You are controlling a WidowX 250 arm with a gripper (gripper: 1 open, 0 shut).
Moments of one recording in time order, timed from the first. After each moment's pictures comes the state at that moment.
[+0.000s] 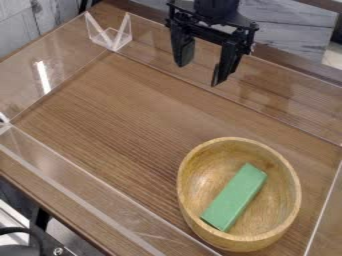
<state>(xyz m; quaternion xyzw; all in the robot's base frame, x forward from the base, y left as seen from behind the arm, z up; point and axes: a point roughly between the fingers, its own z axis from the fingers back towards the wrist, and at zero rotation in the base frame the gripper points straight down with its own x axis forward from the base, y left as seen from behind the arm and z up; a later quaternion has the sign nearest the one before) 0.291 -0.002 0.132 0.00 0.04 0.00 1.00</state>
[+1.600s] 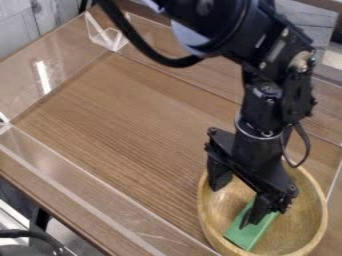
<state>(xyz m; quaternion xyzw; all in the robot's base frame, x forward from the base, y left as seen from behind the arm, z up) 0.214 -0.094 0.051 0.00 0.02 -0.14 0.99</state>
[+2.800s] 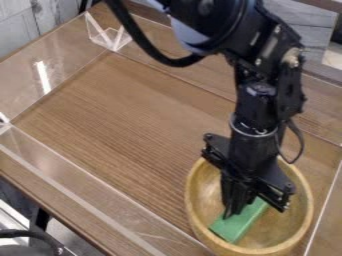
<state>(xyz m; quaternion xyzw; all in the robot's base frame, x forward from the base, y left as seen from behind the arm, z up) 0.209 -0.087 0.045 -0.02 0.06 -0.11 0.99</state>
